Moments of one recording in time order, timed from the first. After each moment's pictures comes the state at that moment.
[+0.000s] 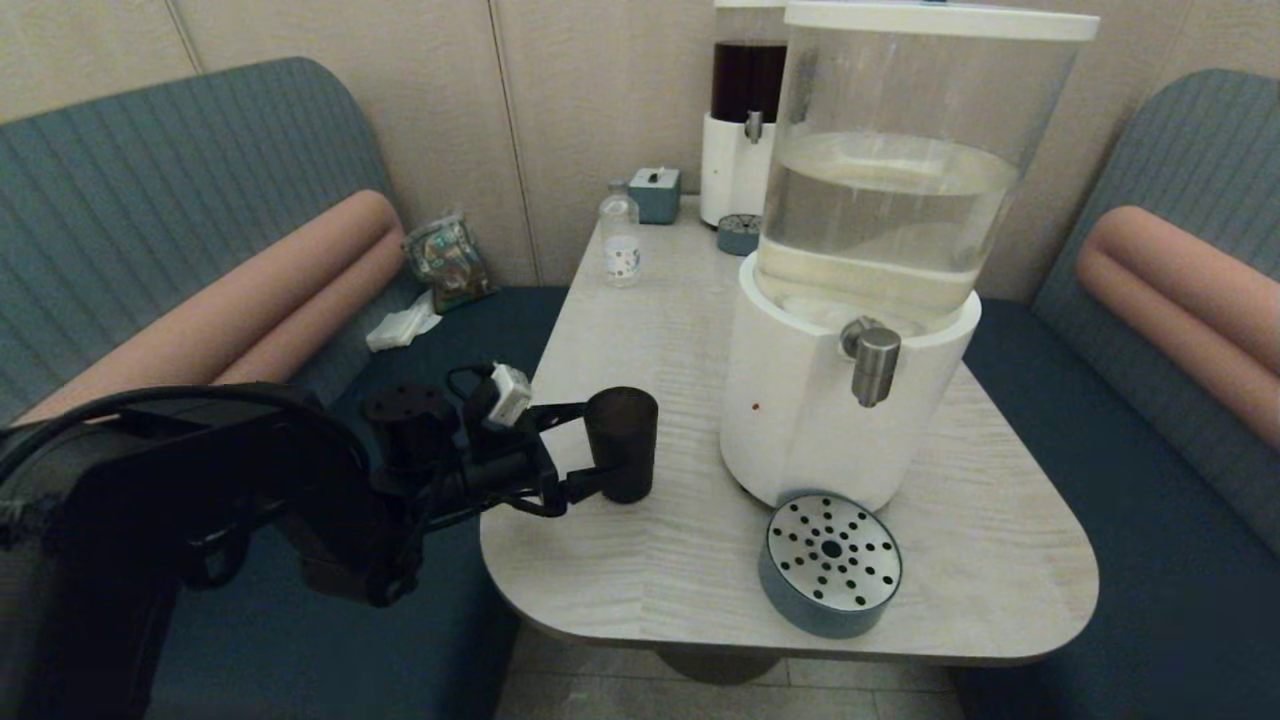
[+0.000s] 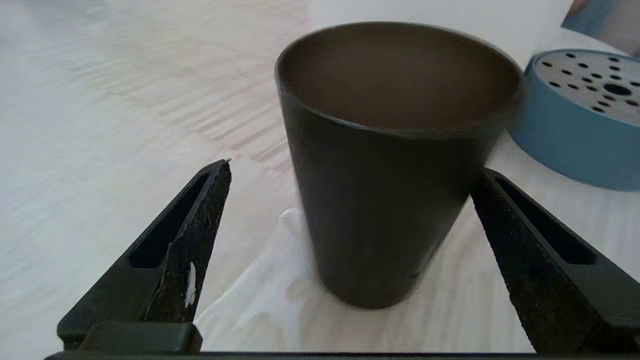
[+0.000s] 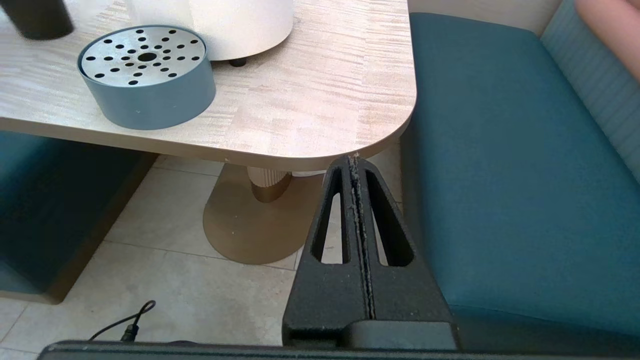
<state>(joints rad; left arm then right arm) -0.22 2.33 -0.93 -1.43 -0.84 0.08 0.00 0.00 0.00 0.01 0.02 -0.03</state>
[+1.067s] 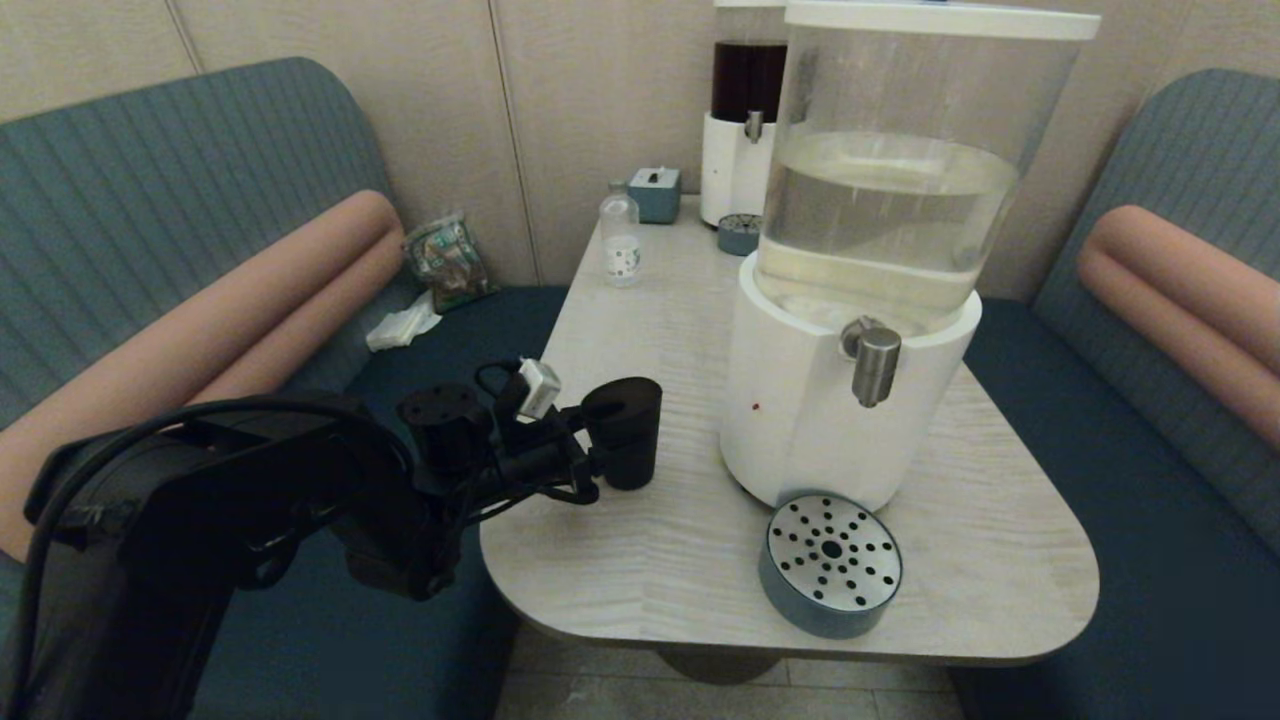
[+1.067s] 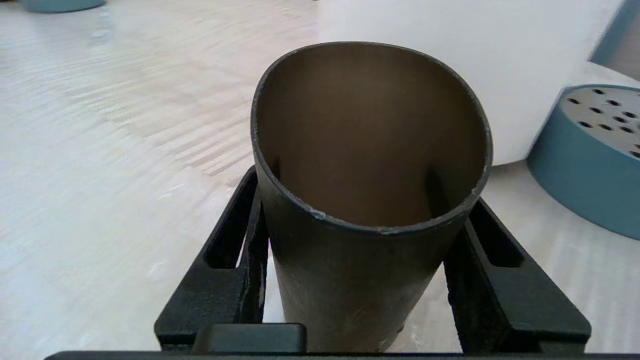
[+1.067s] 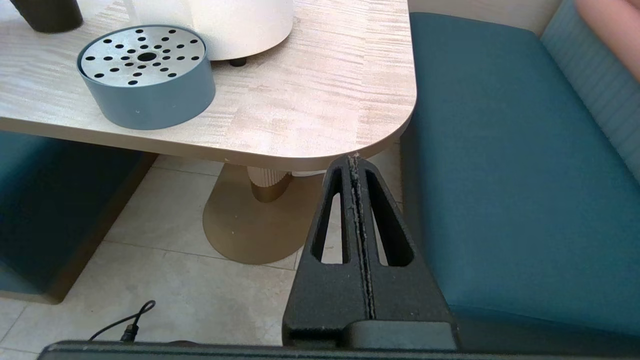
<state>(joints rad) -0.28 2.39 -1.02 -1.47 -0.74 0.03 0.00 0.00 0.00 0.01 0.02 -0.03</state>
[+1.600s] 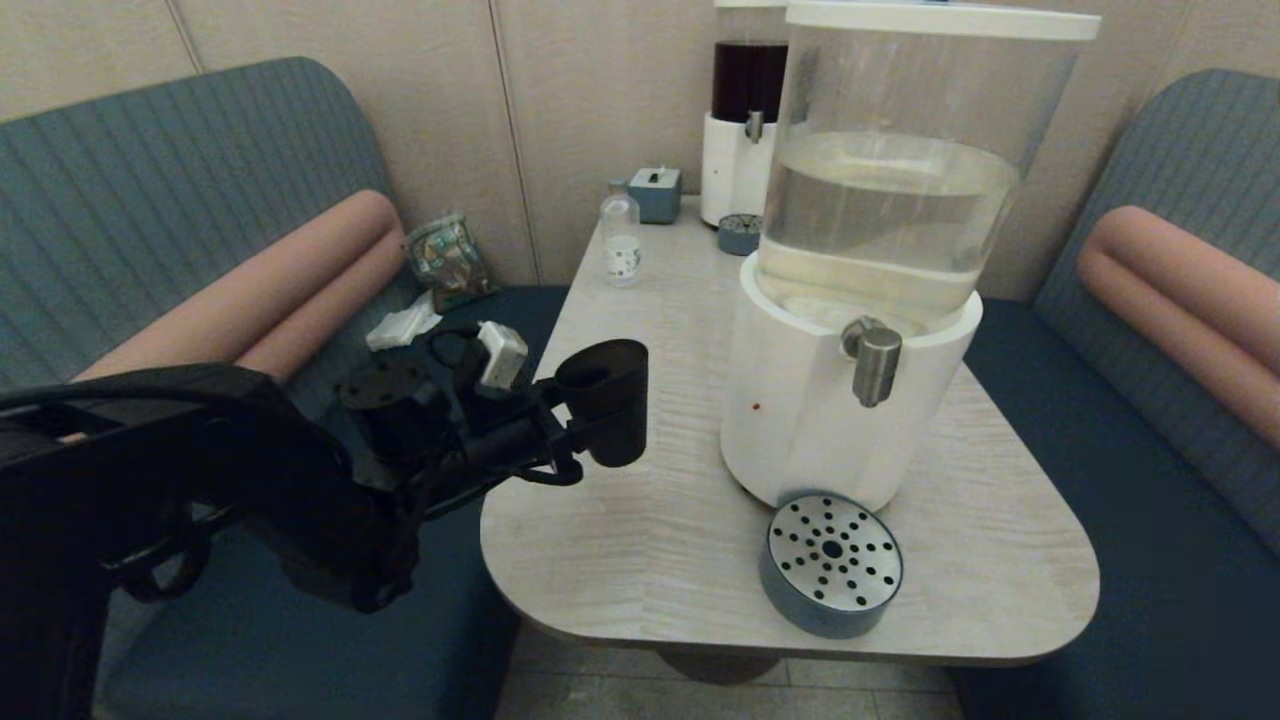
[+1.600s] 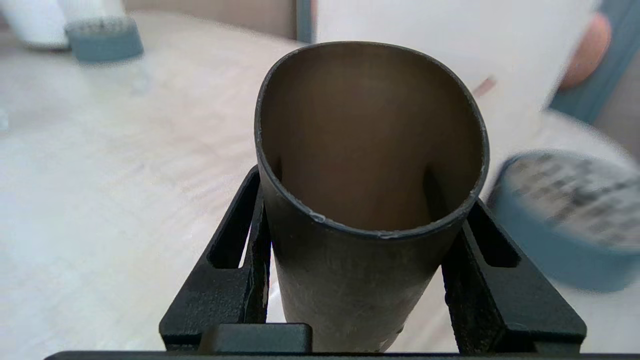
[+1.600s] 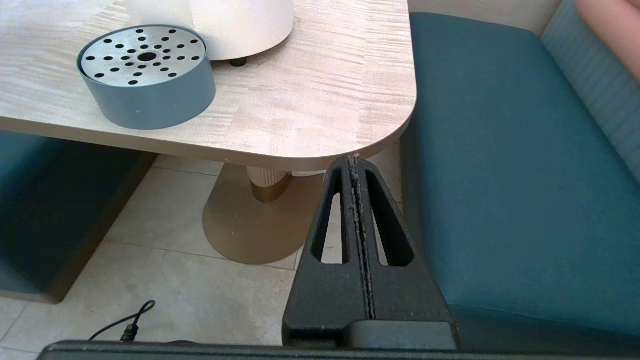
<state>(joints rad) -0.30 2.18 -0.85 -1.52 -0.69 -0.02 0.00 0.00 0.00 0.01 0.02 -0.03</state>
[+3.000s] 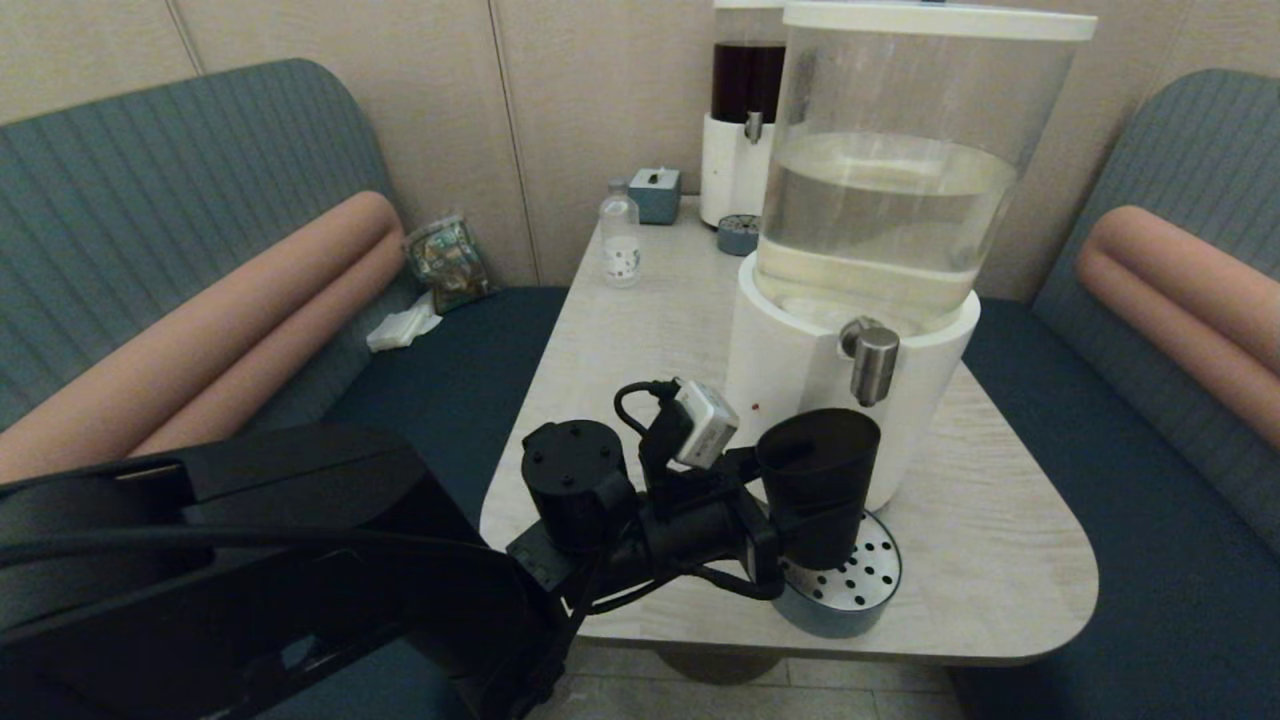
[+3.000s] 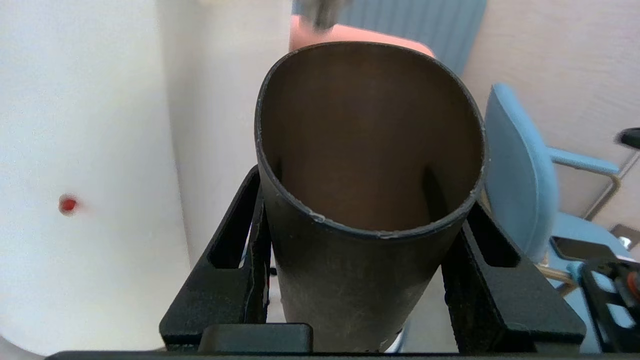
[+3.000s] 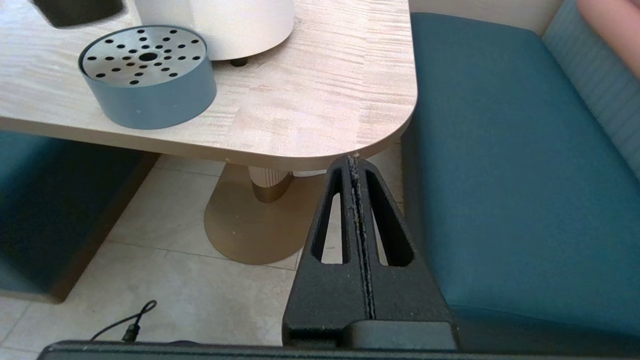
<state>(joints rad) -0.75 2.22 -0.90 -1.51 -0.50 -0.09 0.00 0.00 0.00 0.01 0.02 -0.03</state>
